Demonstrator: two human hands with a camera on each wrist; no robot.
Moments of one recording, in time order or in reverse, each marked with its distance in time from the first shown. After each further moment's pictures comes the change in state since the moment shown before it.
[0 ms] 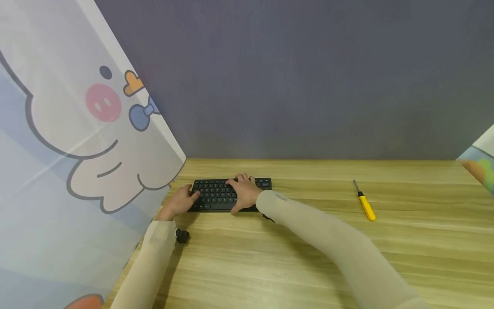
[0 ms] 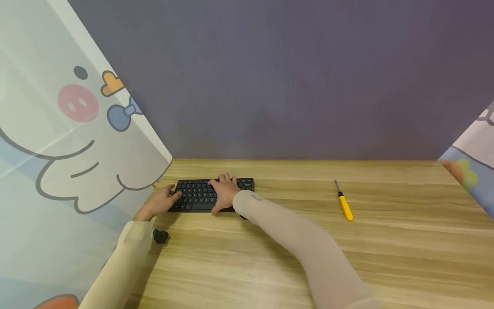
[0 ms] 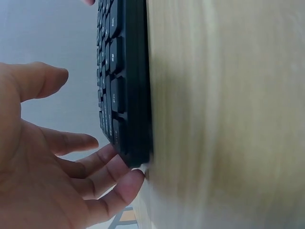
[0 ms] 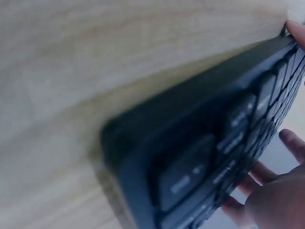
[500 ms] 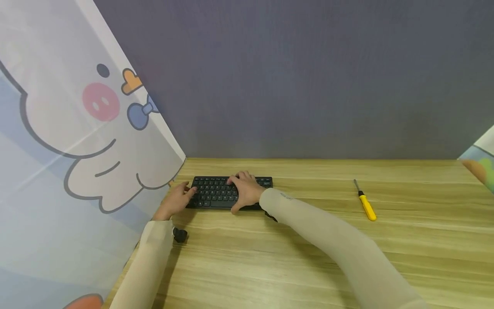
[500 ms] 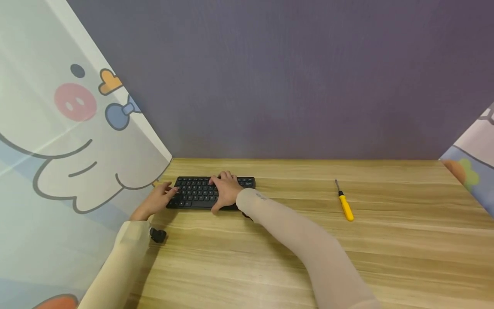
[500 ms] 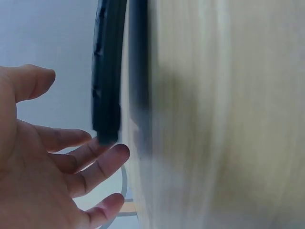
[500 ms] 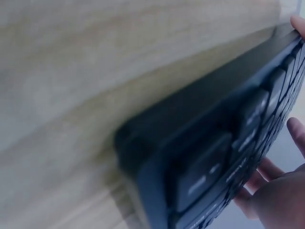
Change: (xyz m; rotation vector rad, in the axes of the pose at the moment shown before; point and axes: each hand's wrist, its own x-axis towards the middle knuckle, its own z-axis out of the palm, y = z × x) left_hand -0.002 -0.006 -0.004 -0.039 0.055 0.005; right_hand 0.001 0.013 0.004 0.101 0.090 -0.055
